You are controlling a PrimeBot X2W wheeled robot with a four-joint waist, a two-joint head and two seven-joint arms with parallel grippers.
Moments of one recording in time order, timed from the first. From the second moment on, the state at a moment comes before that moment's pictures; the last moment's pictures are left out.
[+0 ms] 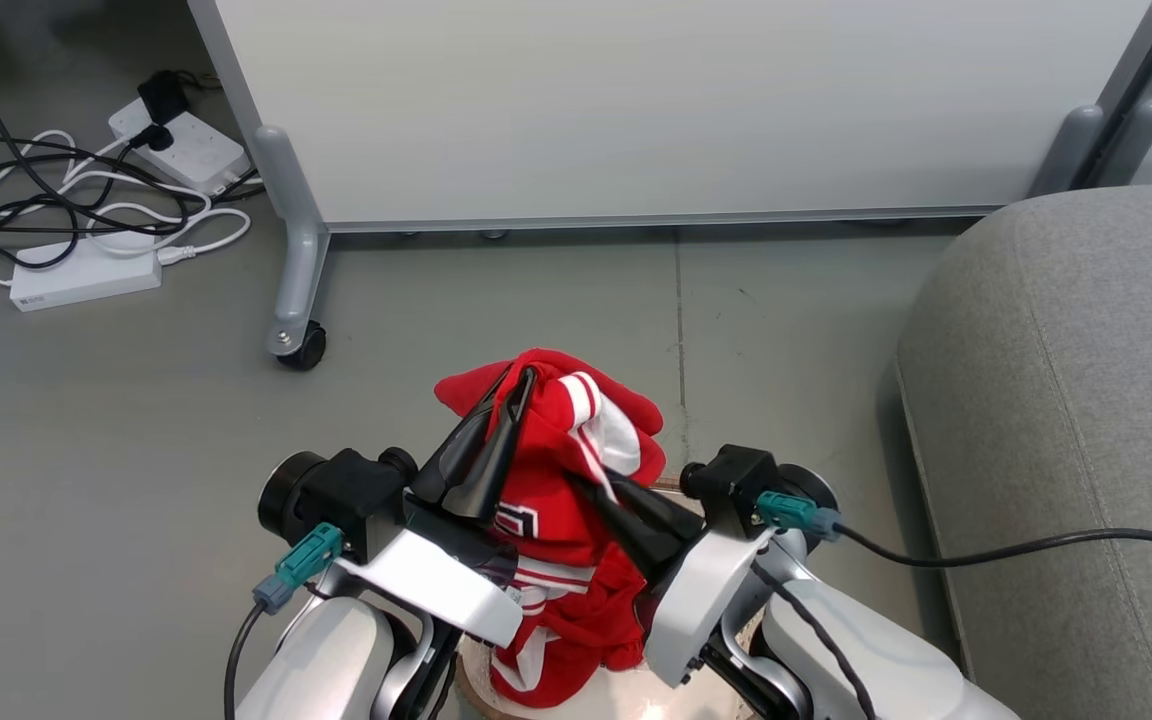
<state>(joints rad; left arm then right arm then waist) -0.29 0.11 -0.46 0.20 -0.37 -0.08 -0.24 -0.59 -0.05 0.93 0.60 0.59 0.13 -0.25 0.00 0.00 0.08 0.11</state>
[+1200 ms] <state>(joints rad) -0.23 0.25 -0.65 0.10 -0.30 -0.12 -0.16 -0.52 -0.05 0.49 0.54 0.41 0.13 -0.26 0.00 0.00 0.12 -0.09</state>
